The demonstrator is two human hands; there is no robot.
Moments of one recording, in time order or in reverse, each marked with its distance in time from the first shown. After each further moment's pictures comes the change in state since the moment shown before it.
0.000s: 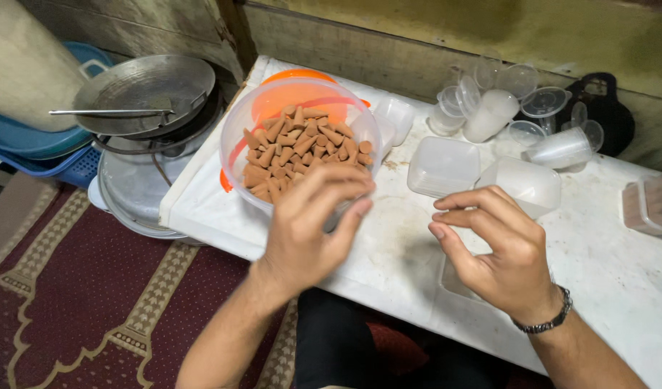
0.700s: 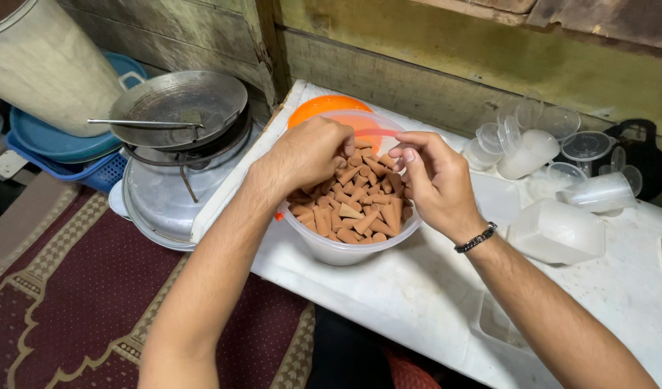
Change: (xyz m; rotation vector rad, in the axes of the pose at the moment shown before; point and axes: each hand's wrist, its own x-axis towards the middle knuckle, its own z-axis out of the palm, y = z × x) left_hand 0.059 -0.188 -0.032 0.429 -0.783 -0.396; right_hand 0.090 0.068 0.130 0.438 0.027 0.201
